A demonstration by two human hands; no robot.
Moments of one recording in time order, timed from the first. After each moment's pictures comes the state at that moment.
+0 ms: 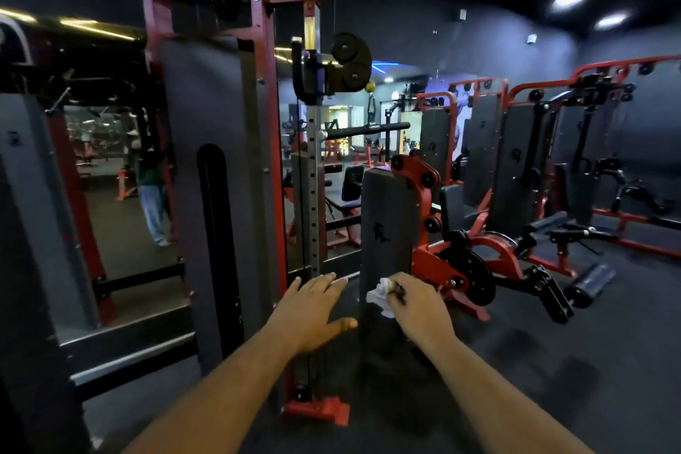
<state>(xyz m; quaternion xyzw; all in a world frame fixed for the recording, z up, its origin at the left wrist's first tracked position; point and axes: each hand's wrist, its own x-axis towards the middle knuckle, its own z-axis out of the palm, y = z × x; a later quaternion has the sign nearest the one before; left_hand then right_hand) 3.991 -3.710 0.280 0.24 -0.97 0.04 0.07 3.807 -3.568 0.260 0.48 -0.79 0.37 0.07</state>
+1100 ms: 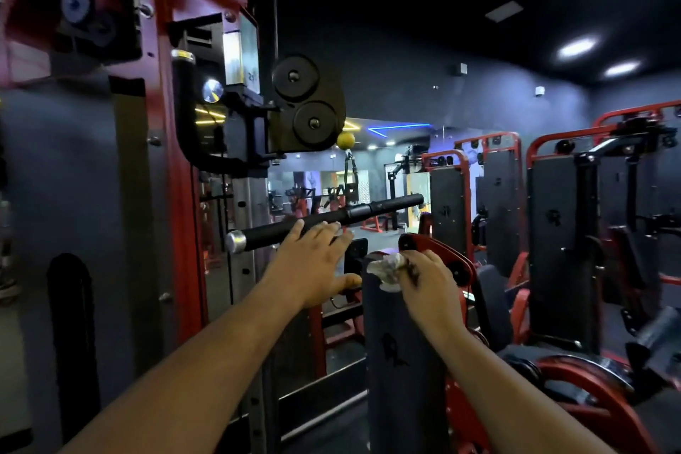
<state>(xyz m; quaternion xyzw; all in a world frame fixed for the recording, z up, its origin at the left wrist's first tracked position) 3.528 -4.107 0.474 0.24 -0.91 0.27 0.18 3.348 -3.985 0.399 0.46 -0.69 0.51 0.23</state>
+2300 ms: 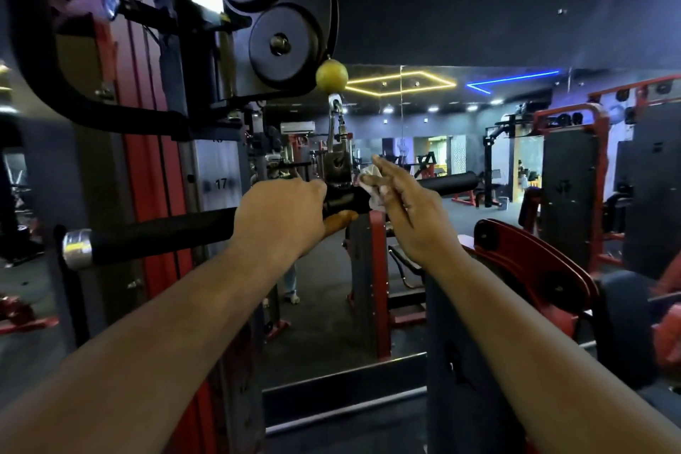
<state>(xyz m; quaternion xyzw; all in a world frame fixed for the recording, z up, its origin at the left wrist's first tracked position) 3.366 -4.221 0.508 0.45 -0.76 0.40 0.24 3.159 -4.190 0.465 0.70 -0.45 0.53 0.17</state>
